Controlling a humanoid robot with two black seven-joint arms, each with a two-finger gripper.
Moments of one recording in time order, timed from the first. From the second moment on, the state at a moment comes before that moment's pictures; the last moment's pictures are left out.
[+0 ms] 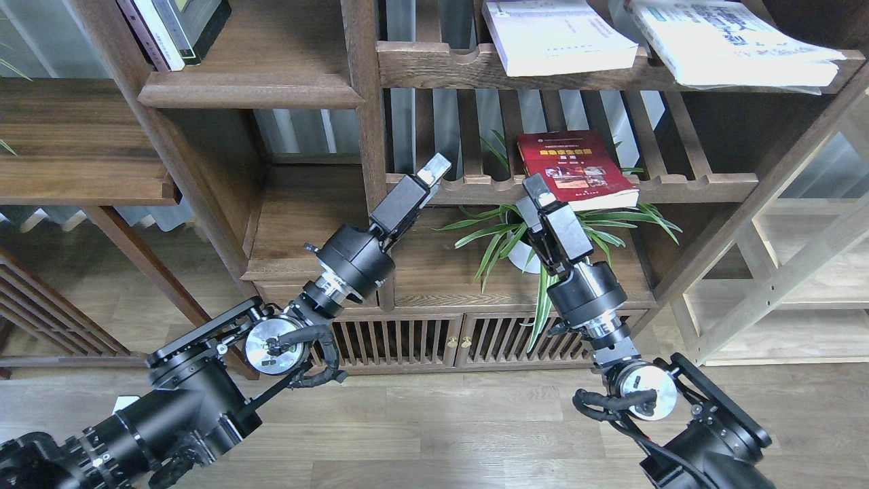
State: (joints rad) left arm -0.57 0.01 -0.62 -1.13 -0.20 -0.49 -0.19; right arm 0.13 -0.13 1.05 1.30 0.03 0.58 0.19
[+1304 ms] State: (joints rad) left arm -0.52 0.05 -0.72 -1.15 -0.20 -0.49 -0.20; right arm 0.13 -0.14 1.03 1.29 0.03 0.46 0.18
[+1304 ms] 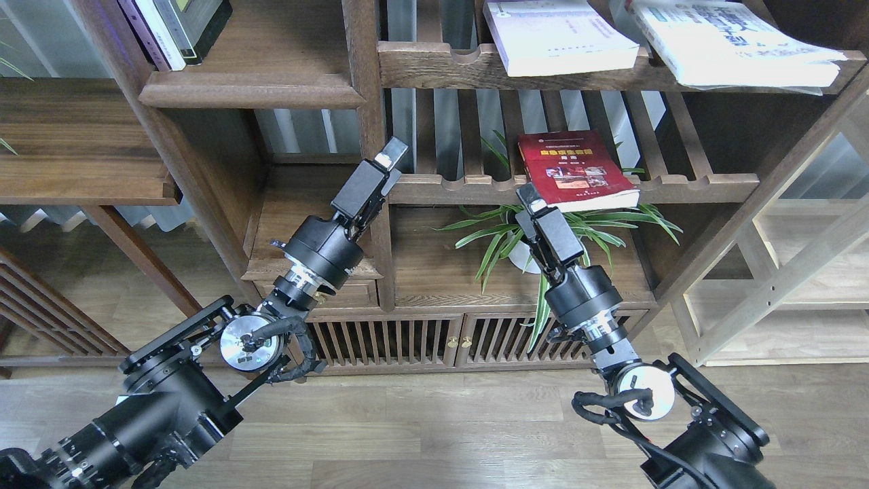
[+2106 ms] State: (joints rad) left arm -0.46 0.06 -0.78 -1.14 -0.21 -0.49 -0.20; right arm 0.16 -0.13 1.05 1.19 0.21 0.22 0.18
